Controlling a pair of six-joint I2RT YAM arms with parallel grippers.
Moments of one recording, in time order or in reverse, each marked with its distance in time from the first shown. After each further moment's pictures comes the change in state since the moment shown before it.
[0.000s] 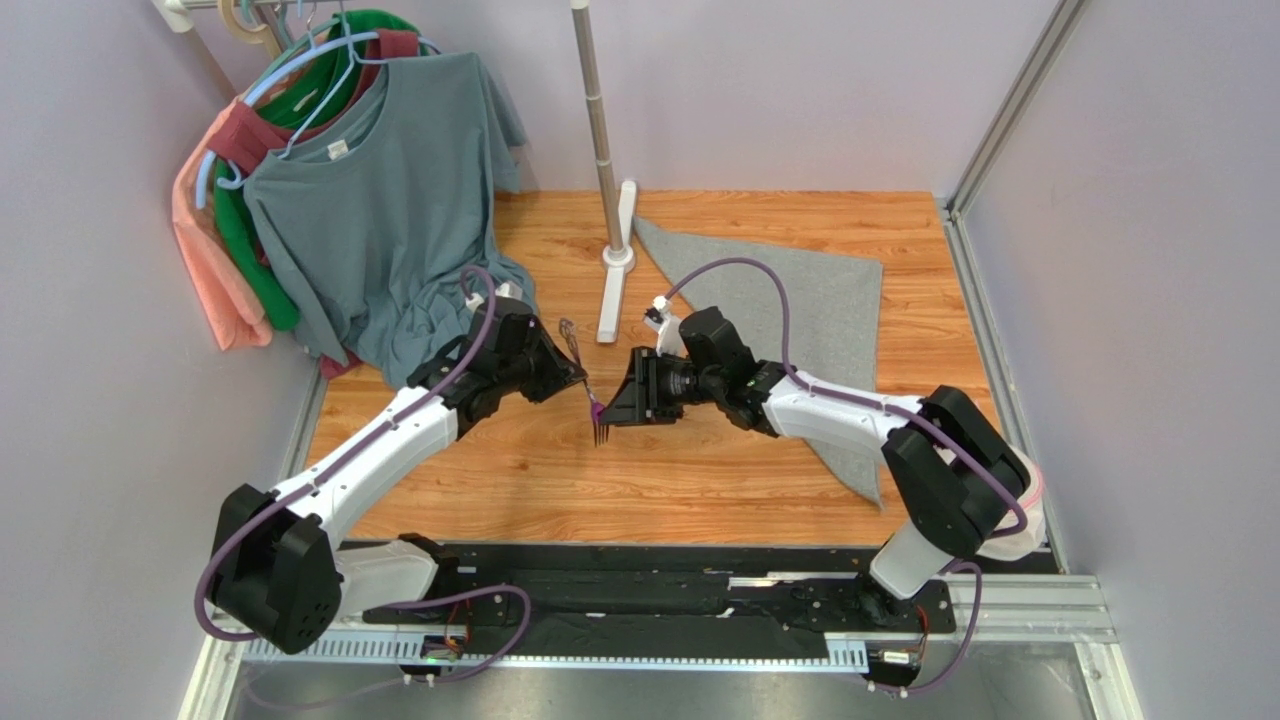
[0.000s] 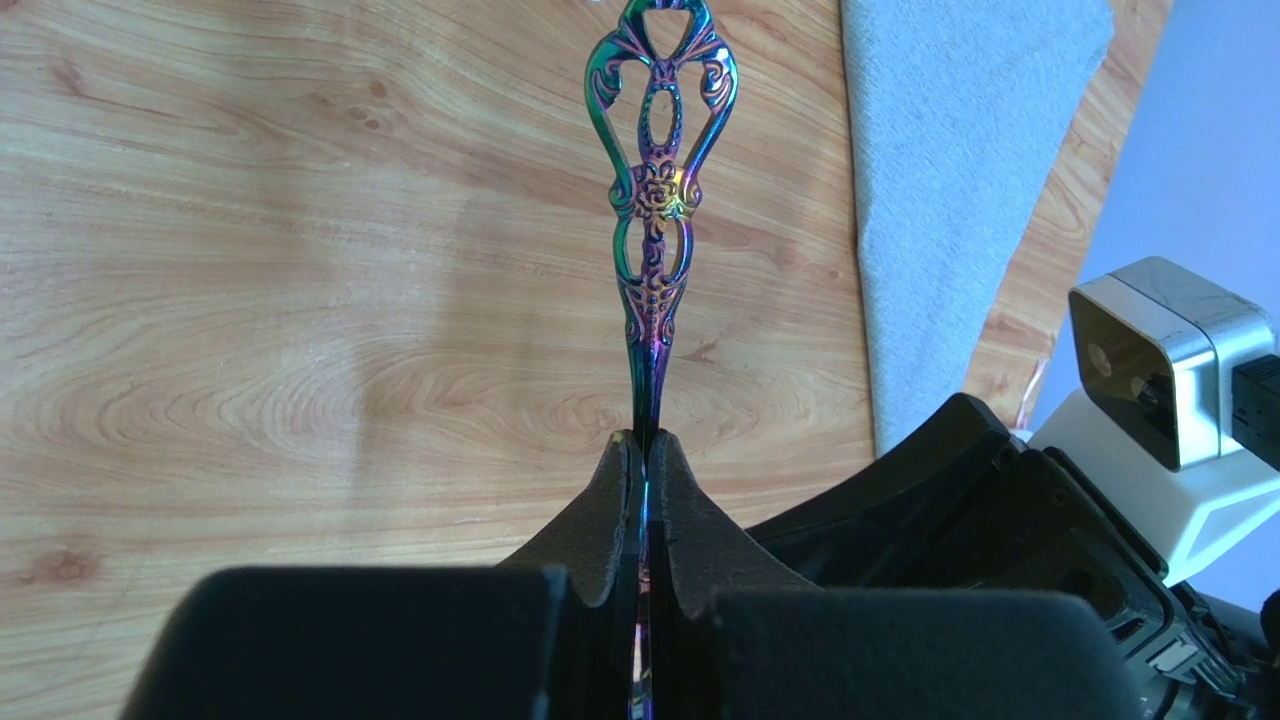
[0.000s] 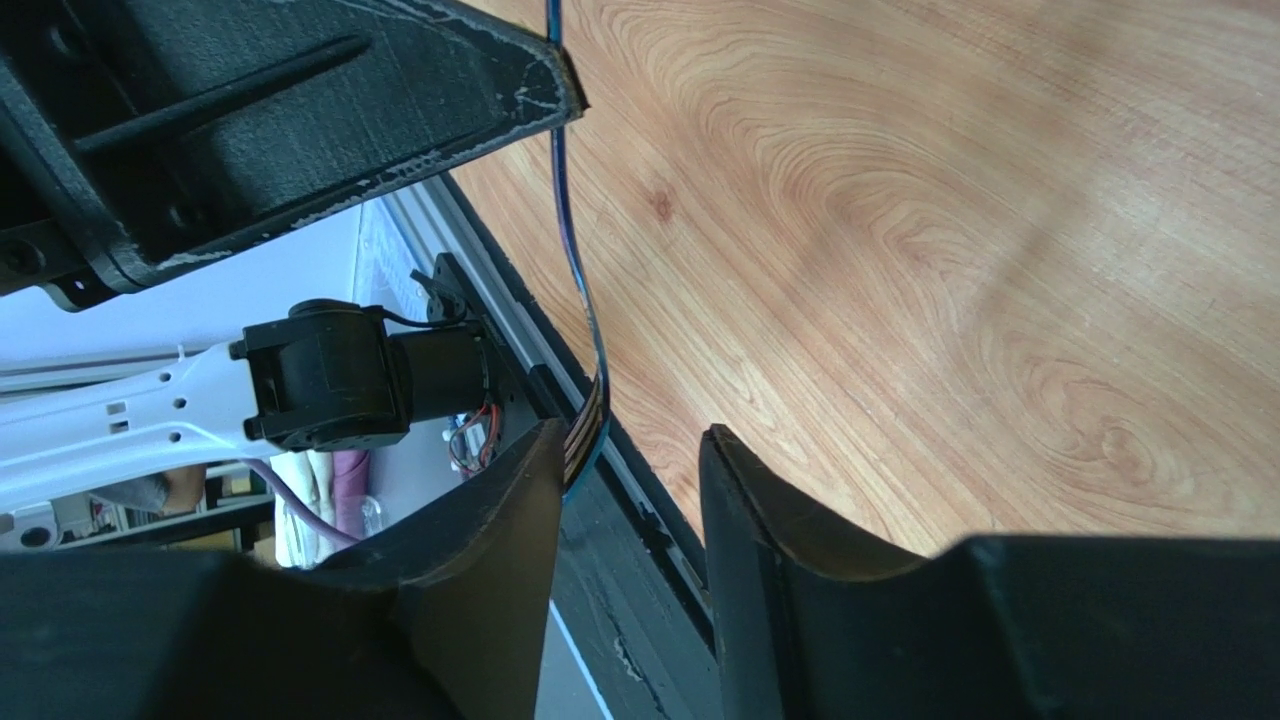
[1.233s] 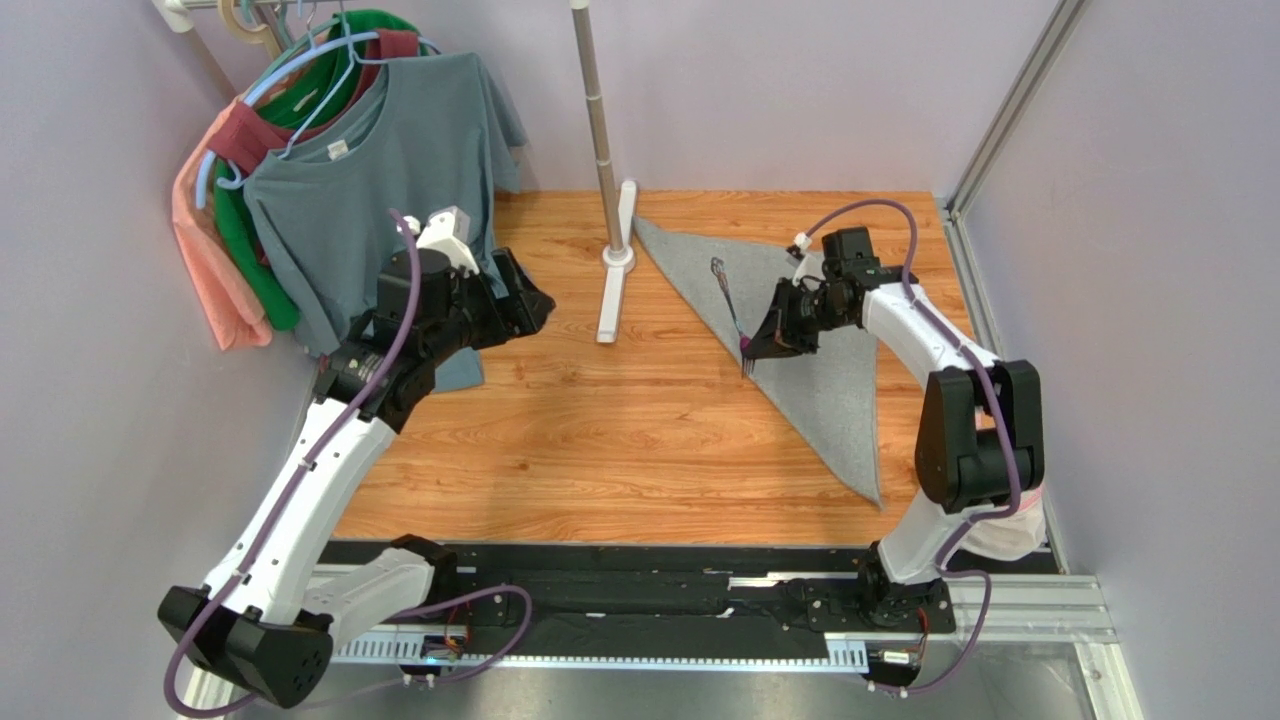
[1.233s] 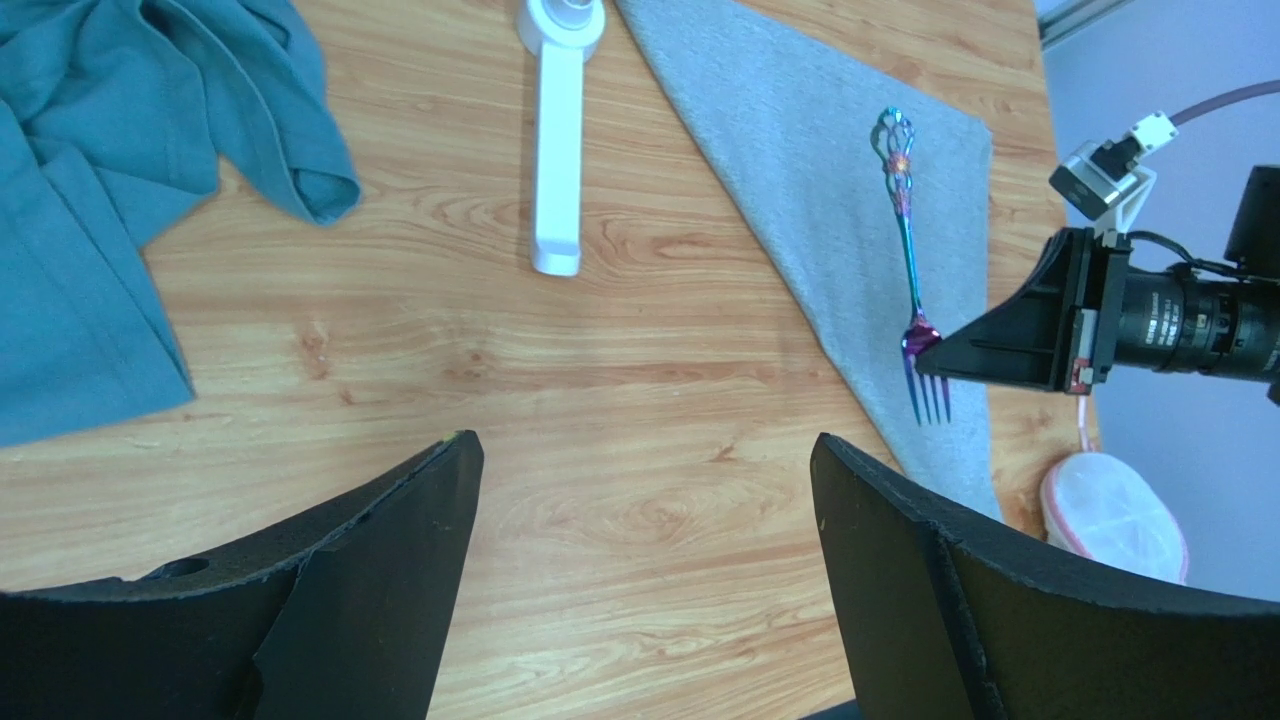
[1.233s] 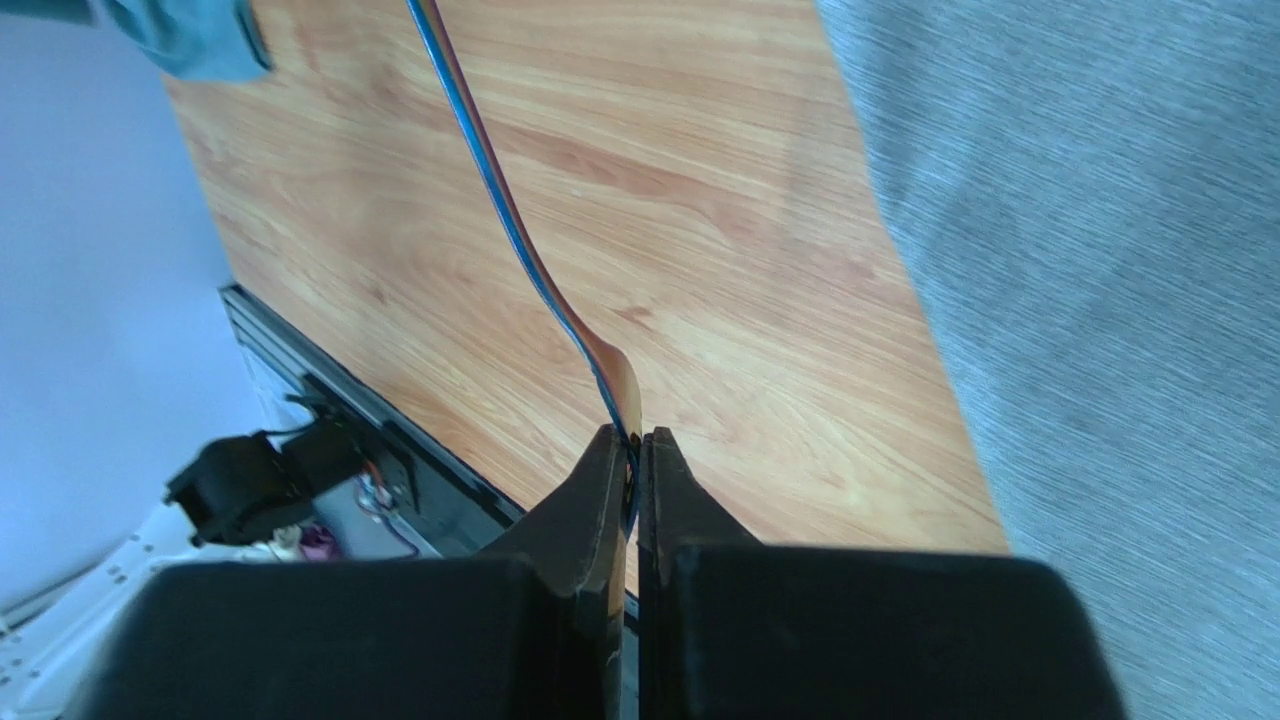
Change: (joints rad) left arm 0.114 -0.179 0.315 -0.231 -0.029 0.425; right arm -0.606 0.083 0.335 -0.769 -0.116 -0.430
